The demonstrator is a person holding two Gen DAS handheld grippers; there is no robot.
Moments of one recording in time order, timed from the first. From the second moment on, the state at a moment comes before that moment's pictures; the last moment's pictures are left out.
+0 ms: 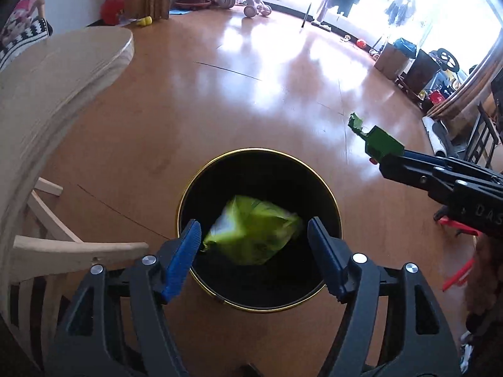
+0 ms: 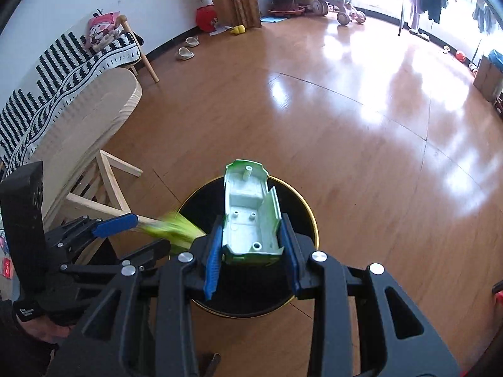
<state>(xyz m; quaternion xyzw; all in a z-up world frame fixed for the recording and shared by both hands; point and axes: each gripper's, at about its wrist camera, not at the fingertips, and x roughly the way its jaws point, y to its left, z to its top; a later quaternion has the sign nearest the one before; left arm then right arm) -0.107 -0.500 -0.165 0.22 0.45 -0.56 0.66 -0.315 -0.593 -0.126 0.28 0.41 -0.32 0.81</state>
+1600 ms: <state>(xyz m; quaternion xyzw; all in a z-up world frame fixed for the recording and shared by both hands) 0.051 0.021 -0.022 0.05 0.41 -0.12 0.90 0.041 -0.211 -0.021 0.10 0.44 0.06 0.89</state>
